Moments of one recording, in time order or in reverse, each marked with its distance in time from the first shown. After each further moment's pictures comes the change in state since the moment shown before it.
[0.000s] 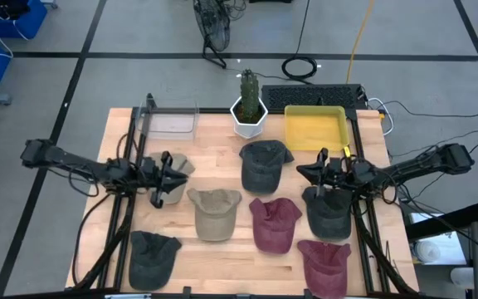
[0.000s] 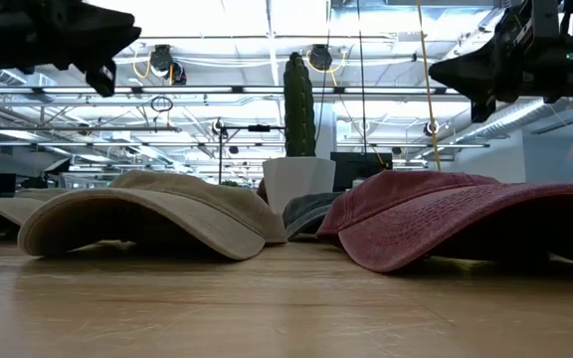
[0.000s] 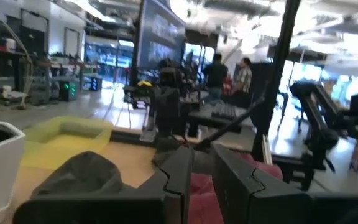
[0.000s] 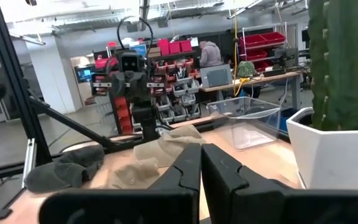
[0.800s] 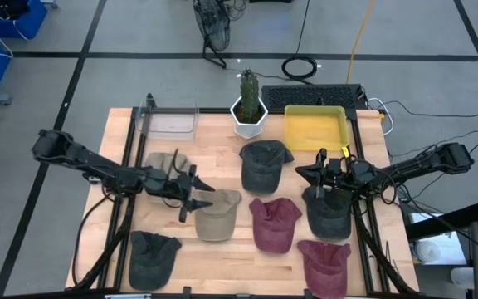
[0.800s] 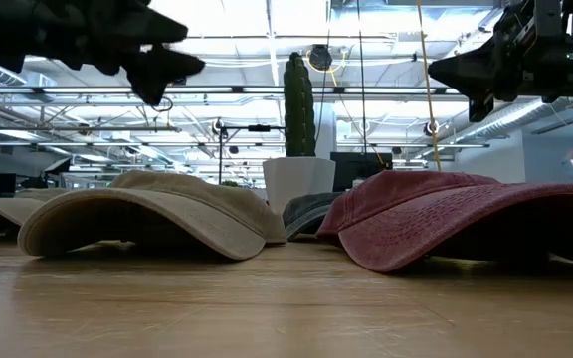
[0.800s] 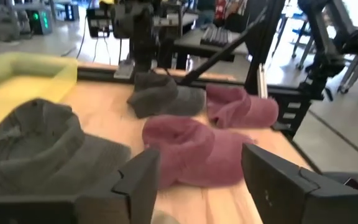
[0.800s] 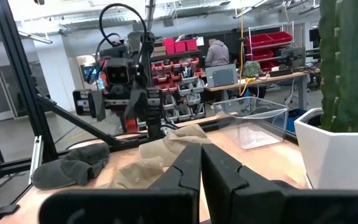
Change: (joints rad) left arm -0.034 0.558 0.272 -0.024 0.045 -0.024; right arm 0.000 0.023 0.002 0.027 -0.026 -0.004
